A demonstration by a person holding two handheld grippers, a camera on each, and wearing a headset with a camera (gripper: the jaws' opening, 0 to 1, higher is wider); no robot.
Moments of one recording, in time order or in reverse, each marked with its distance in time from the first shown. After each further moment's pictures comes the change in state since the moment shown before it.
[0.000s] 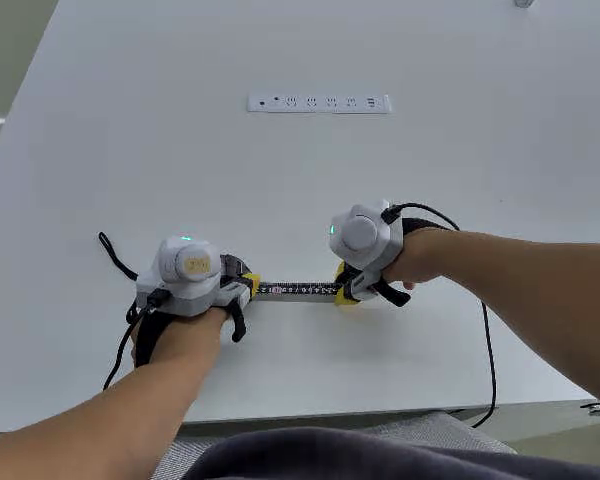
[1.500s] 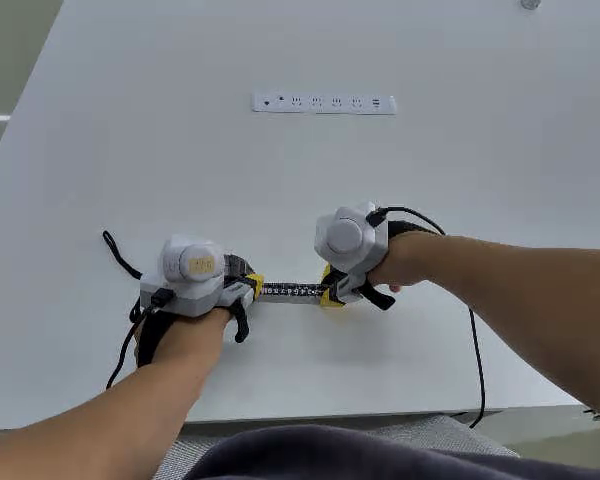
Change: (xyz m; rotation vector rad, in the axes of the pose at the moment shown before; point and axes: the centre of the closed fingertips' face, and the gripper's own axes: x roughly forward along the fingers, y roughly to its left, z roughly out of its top) left arm 0.001 0.000 -0.001 0.001 0.000 -0.004; right arm 0.011 0.003 0.025 -0.016 -0.021 0.005
